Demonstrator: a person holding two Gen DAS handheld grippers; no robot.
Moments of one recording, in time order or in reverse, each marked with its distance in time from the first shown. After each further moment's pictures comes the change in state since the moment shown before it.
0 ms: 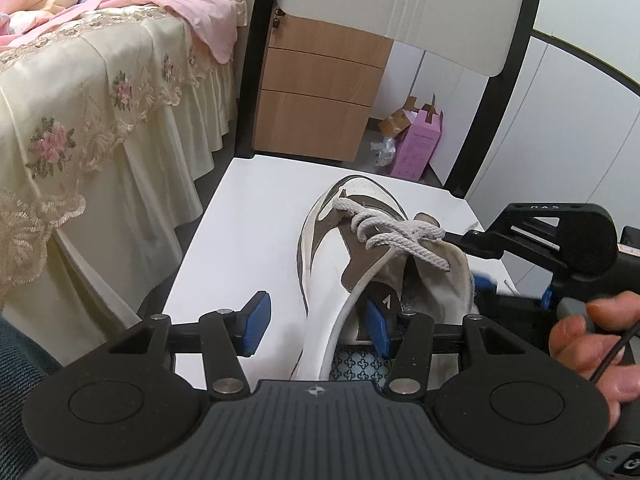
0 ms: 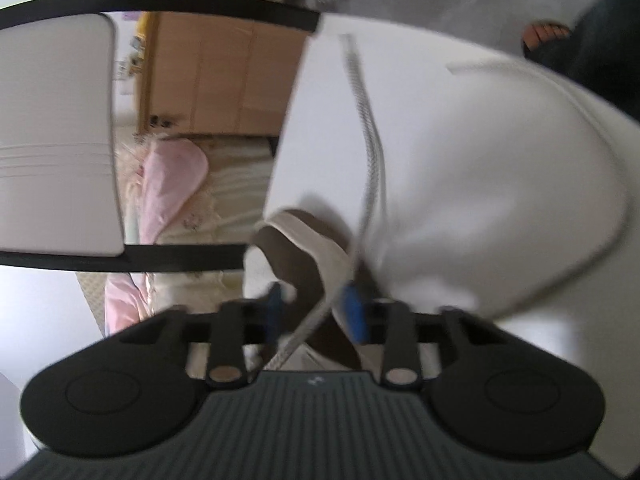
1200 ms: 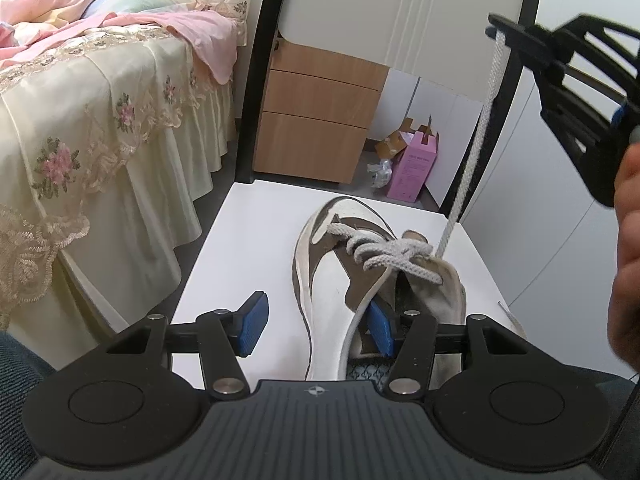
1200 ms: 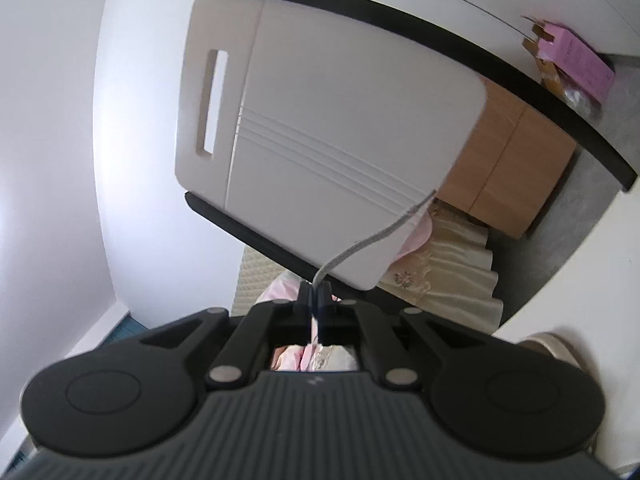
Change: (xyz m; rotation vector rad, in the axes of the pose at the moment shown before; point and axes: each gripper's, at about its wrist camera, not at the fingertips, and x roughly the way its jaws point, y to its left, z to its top) left arm -0.009 0.001 0.004 -0.003 -0.063 -0.011; right arm -0.047 0.127 -0.002 -0.444 -0.147 0.559
